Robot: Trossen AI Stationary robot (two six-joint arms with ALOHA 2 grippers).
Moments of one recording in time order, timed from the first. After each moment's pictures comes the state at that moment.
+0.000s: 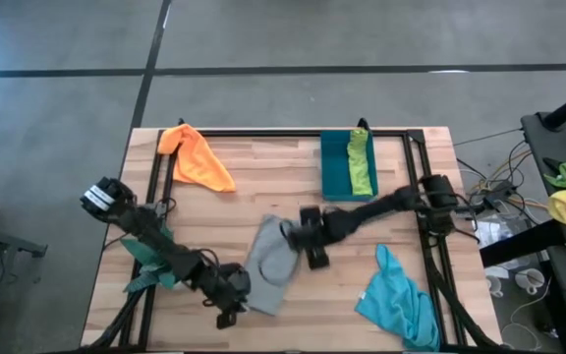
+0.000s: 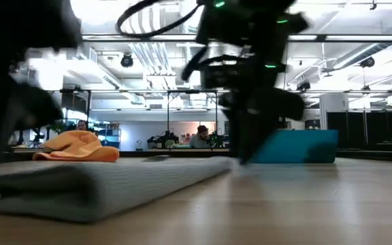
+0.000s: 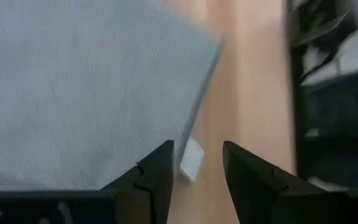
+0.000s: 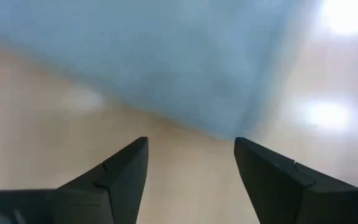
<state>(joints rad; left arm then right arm) -0.65 1.64 0.84 -0.02 -0.08 -0.82 0.19 1.96 1.35 -0.68 0.19 -0.05</state>
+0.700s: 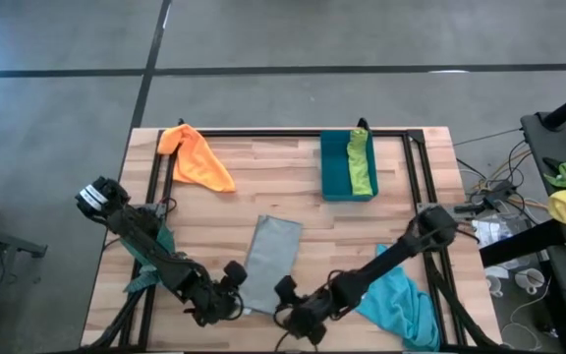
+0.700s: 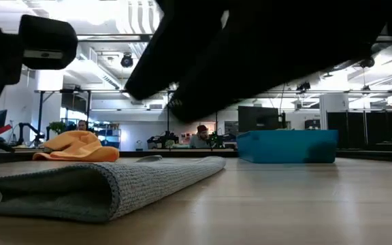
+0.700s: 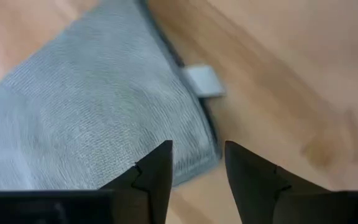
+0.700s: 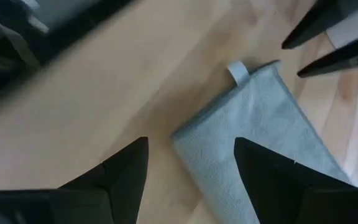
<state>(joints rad) -0.75 1.62 0.91 -0.35 -0.21 0.13 0.59 2.19 1.55 -0.23 0.25 -0.30</state>
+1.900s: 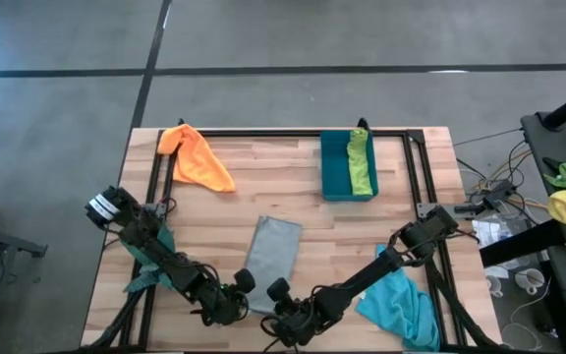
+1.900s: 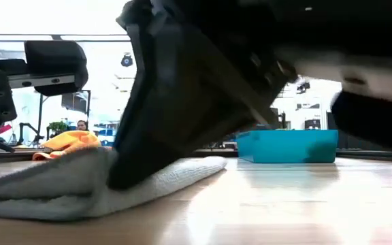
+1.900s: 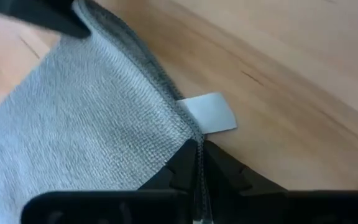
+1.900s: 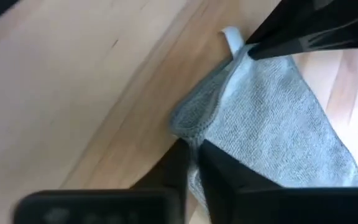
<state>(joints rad) -0.73 1.74 0.86 -0.09 -0.19 0.25 0.60 2.35 1.81 -0.49 0.37 -0.18</state>
